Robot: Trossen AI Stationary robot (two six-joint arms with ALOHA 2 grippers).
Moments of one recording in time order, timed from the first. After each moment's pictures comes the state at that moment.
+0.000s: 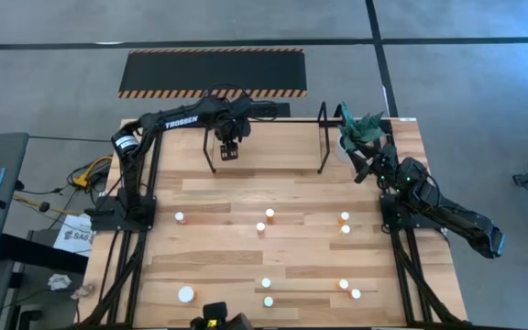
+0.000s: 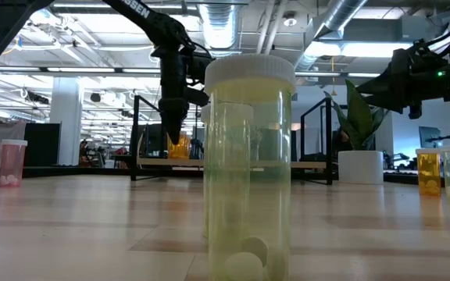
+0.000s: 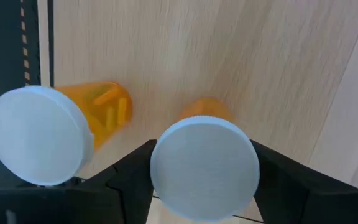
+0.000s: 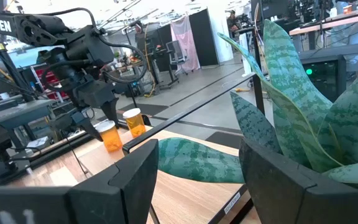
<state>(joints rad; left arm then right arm) 0.61 1.93 1.58 -1.05 -0.08 0.45 -0.60 0.01 0.00 0.04 0.16 0.27</state>
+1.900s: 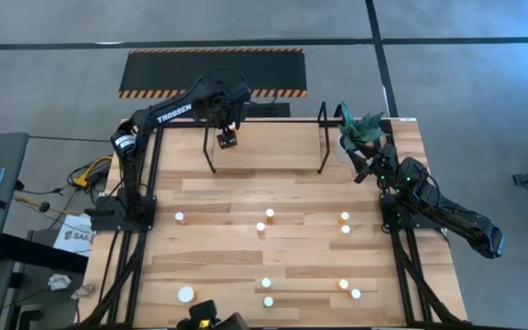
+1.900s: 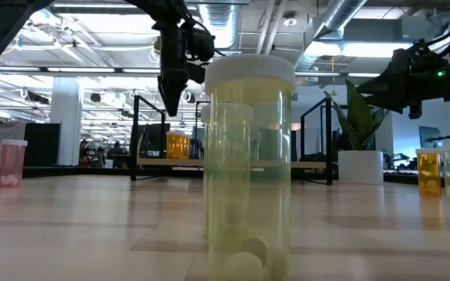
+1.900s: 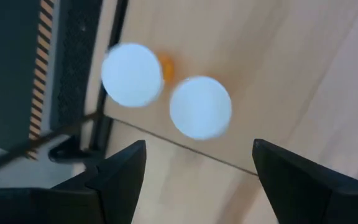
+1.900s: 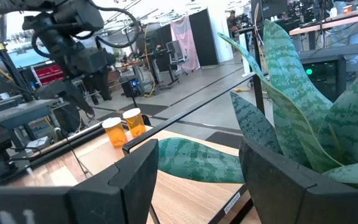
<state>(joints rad) 0.62 1.93 1.86 -1.36 -0.12 0.30 -0.60 0.01 0.00 0.04 0.16 0.27</state>
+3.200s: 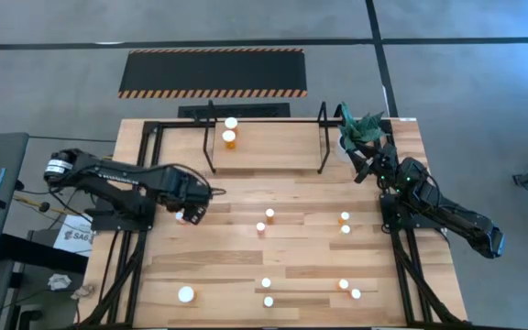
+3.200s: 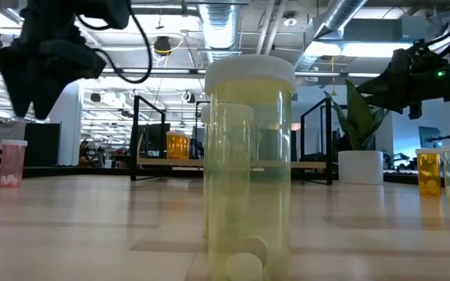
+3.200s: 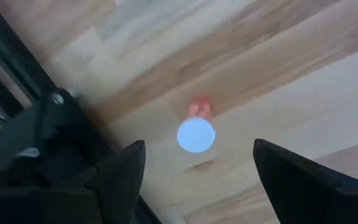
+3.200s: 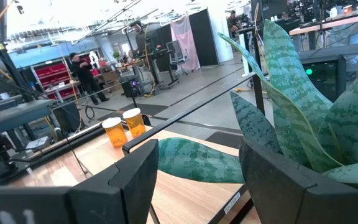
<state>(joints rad) -0.09 1.30 0.93 -1.30 -0.01 -1.17 -0.60 0.01 0.00 0.04 0.16 0.27</state>
